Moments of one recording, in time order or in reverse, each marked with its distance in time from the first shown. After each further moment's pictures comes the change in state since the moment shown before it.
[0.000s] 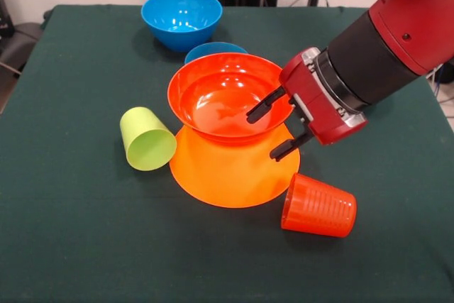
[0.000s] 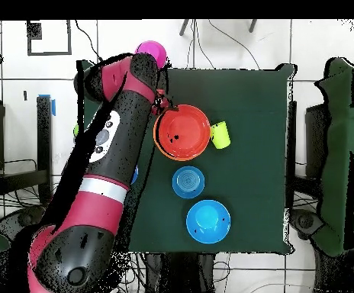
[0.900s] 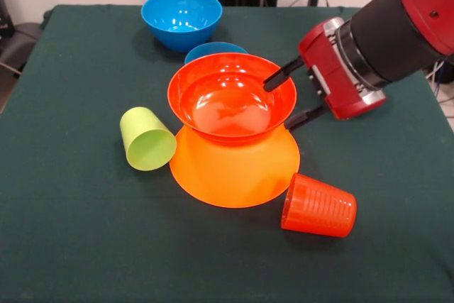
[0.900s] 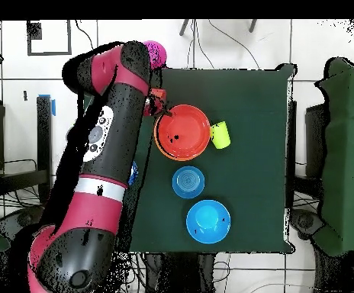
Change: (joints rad) arm -0.009 -0.018 0.000 -0.078 0.000 0.213 0.000
